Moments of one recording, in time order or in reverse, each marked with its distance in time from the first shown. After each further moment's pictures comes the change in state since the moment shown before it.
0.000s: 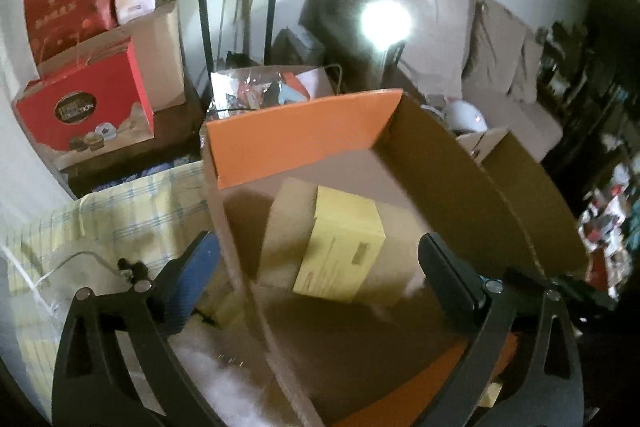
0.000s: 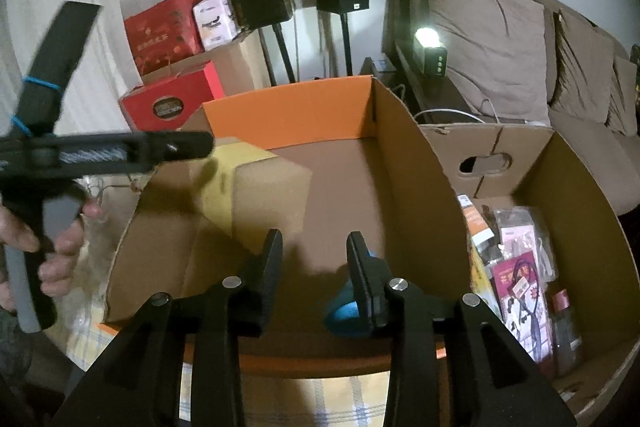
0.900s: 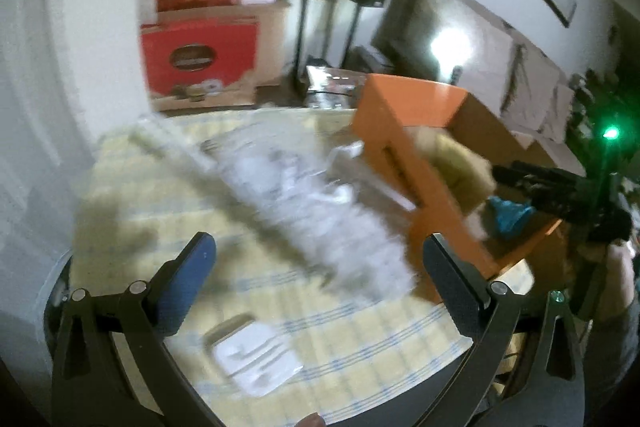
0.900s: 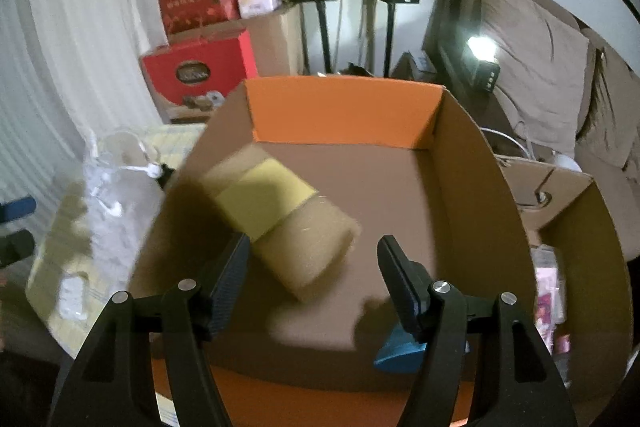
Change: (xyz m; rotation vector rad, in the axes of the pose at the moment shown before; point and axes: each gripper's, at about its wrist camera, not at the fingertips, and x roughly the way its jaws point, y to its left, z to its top) left arm -0.122 0.115 -0.139 -0.164 -0.099 0.132; right arm 0.039 0.052 0.022 -0.148 0.072 0.038
